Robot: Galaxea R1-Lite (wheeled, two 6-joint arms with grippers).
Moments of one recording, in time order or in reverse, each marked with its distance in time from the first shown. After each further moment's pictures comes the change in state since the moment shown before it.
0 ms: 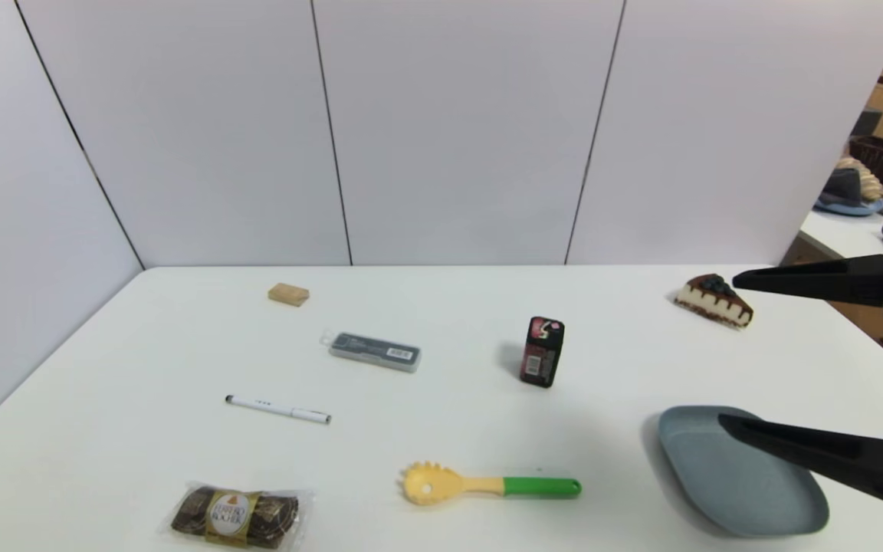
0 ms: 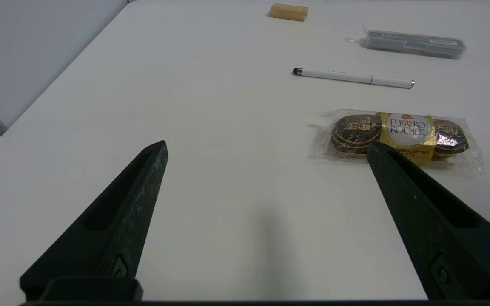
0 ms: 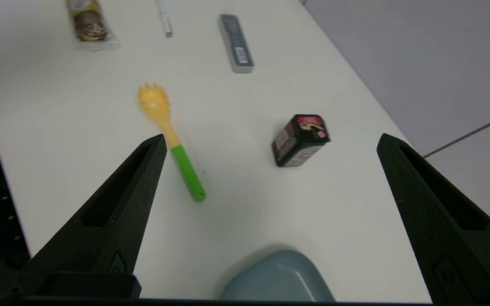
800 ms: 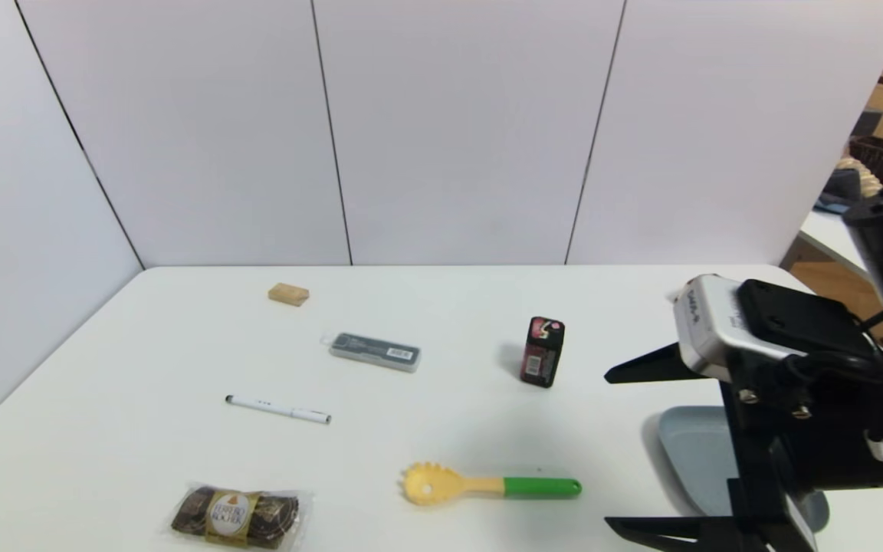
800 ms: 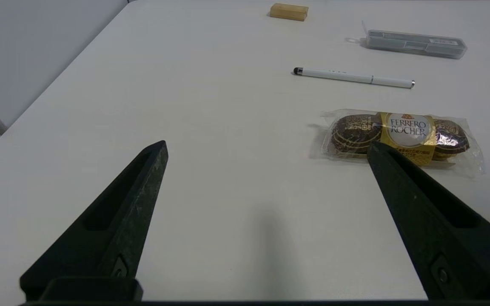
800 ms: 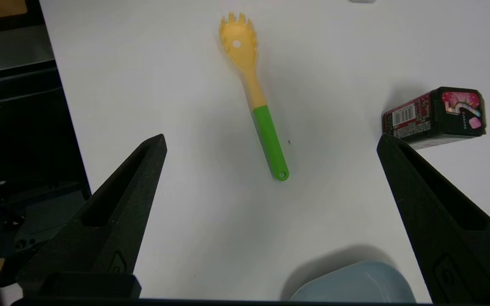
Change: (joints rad) left arm 0.000 0.000 0.000 0.000 0.000 0.000; right arm 0.246 0.254 -0.116 0.203 -0.130 0.016
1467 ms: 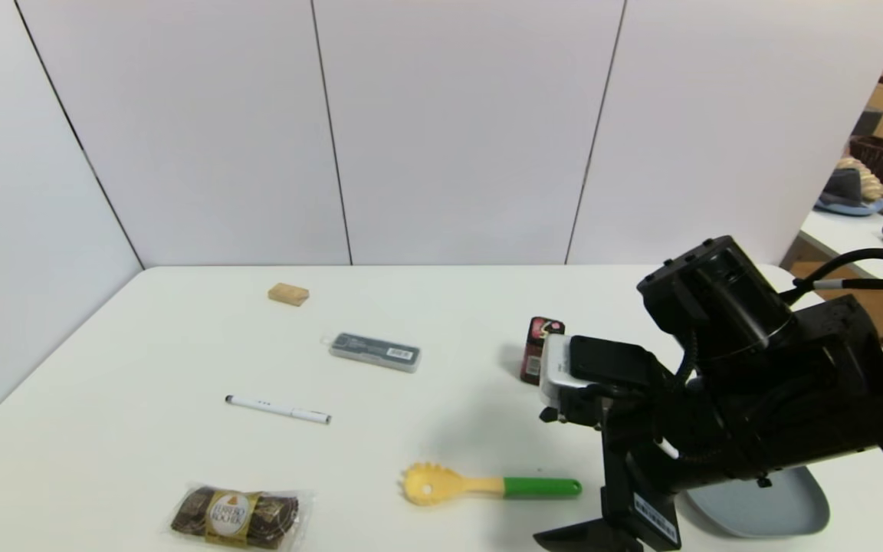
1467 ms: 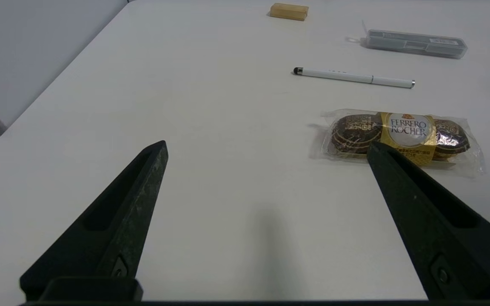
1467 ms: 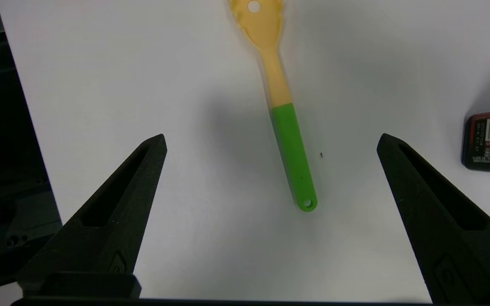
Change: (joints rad) left arm 0.000 0.000 0.000 0.000 0.000 0.000; right arm 0.030 0.254 -0.008 -0.065 0.011 -0.006
